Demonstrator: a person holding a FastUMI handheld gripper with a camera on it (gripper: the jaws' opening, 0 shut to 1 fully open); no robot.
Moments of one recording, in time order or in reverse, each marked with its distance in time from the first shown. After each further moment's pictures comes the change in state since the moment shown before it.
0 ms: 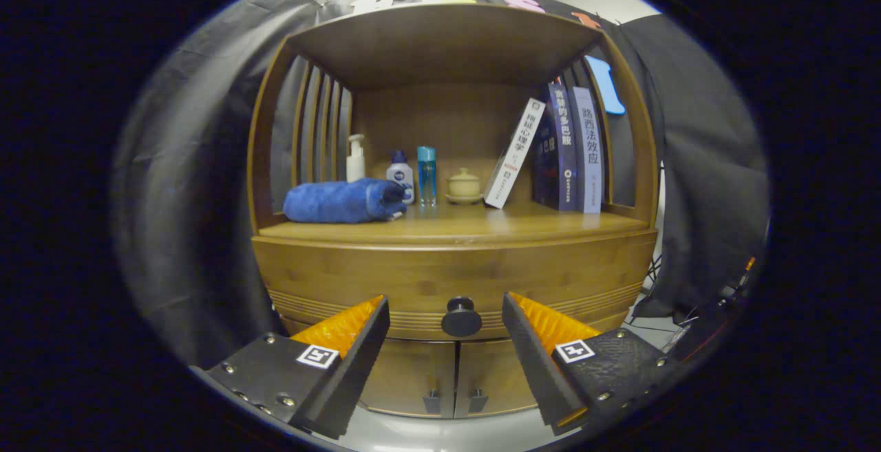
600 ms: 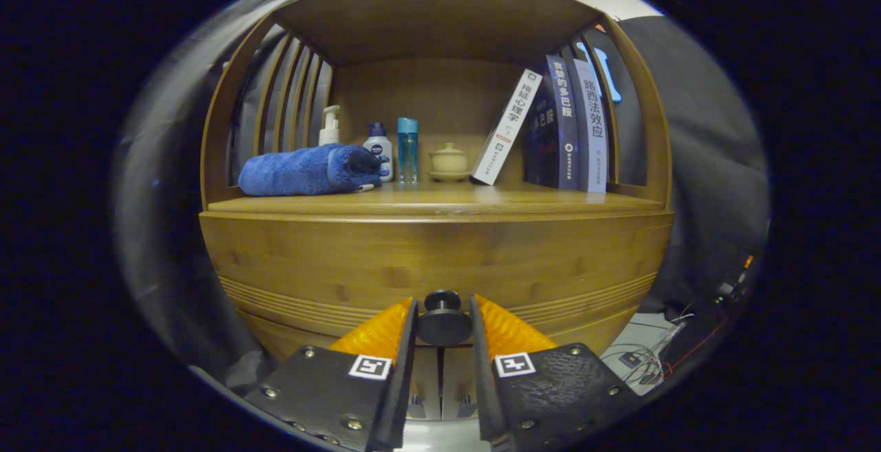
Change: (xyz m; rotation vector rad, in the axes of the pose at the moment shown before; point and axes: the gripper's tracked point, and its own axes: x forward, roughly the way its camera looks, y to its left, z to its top) arm 0.041 -0.012 -0.023 -0.002 0.021 -0.067
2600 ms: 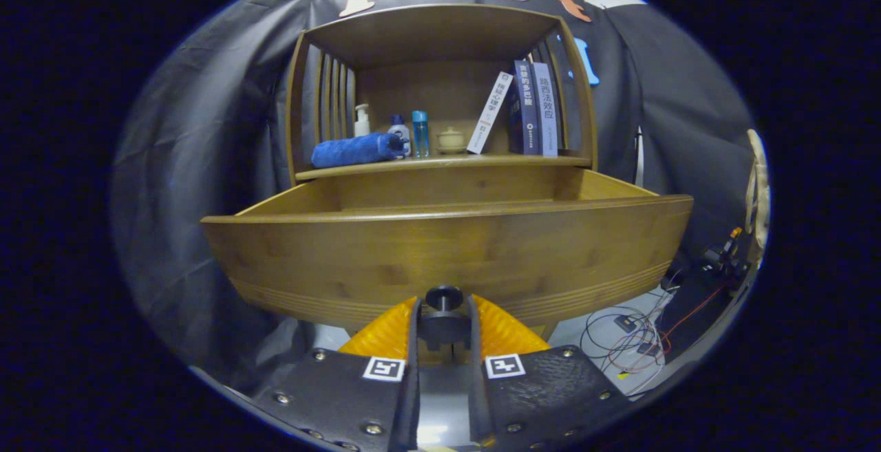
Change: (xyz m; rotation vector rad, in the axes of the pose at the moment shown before) arm -0.191 -0.016 -0.049 0.014 0.119 0.065
